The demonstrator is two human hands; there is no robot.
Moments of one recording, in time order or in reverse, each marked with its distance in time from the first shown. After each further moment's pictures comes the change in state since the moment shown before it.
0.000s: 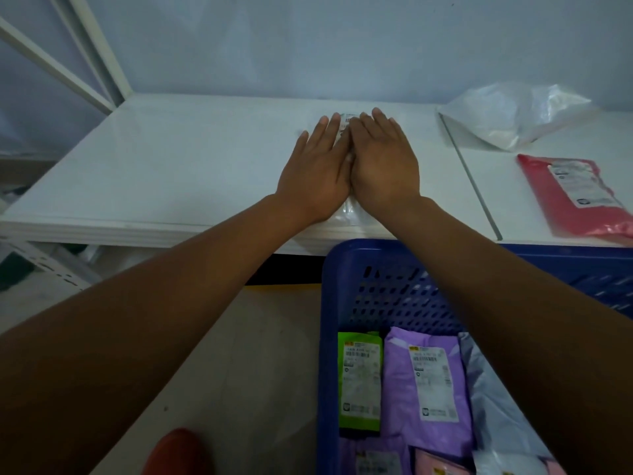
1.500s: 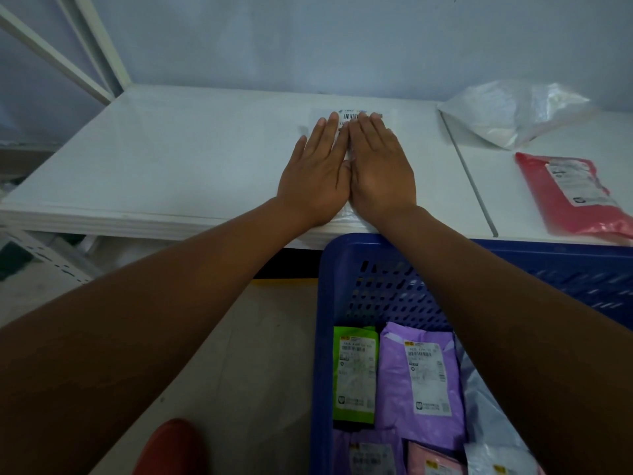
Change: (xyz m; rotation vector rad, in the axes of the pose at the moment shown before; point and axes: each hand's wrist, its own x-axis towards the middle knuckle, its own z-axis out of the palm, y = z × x) left_hand -0.007 -0.002 0.017 0.044 0.031 -0.034; right_hand -0.018 0.006 0.012 0.020 -0.035 -0.041
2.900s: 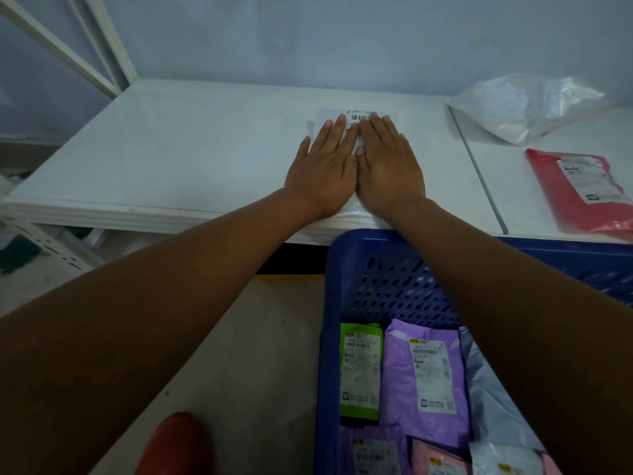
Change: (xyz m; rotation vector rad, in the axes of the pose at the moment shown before) left_hand 0.004 0.000 -0.003 -0.055 -0.127 -0.065; right_hand 0.002 0.001 -0.001 0.130 -0.133 0.125
